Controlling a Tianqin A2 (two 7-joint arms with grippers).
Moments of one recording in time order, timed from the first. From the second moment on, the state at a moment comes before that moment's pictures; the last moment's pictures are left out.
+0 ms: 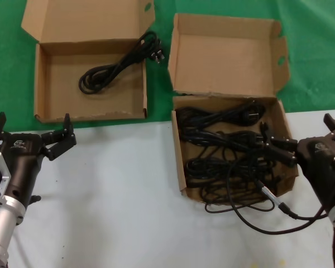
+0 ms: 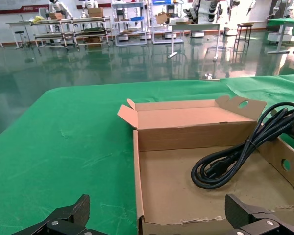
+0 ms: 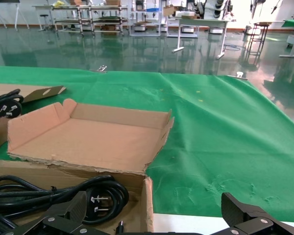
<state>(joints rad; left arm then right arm) 0.00 -0.30 1.60 -1.60 -1.80 0.00 0.00 0.02 0.30 -1.61 1.60 1.79 -0.01 -0.01</state>
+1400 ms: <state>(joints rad) 0.00 -0.30 1.60 -1.60 -1.80 0.00 0.00 0.02 0.30 -1.61 1.60 1.79 -0.01 -0.01</state>
